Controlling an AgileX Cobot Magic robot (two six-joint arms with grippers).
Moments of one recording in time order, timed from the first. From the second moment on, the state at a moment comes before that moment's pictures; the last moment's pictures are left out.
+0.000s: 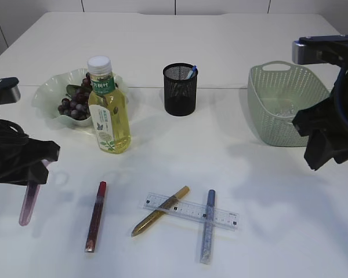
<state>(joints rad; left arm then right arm) -0.39 1.45 -0.81 0.03 0.58 -0.49 0.29 1.44 -1.17 0.07 1.20 0.03</state>
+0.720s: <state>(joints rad) -0.39 1.37 -0.81 -0.35 0.53 0.15 0.29 1.44 -1.17 0.11 1.20 0.03</state>
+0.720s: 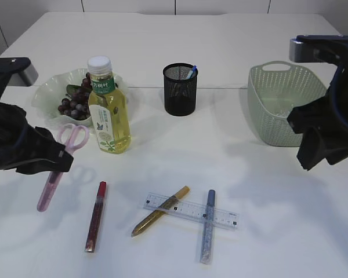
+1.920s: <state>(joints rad) -0.50 1.37 -0.93 -1.09 0.50 0.91 0.29 1.44 -1.17 0.40 1.10 -0.08</state>
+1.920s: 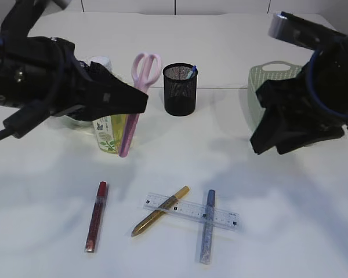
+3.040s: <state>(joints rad) -0.51 1.45 -0.94 -1.18 0.52 0.92 0.35 1.42 -1.17 1.08 0.77 -0.59</state>
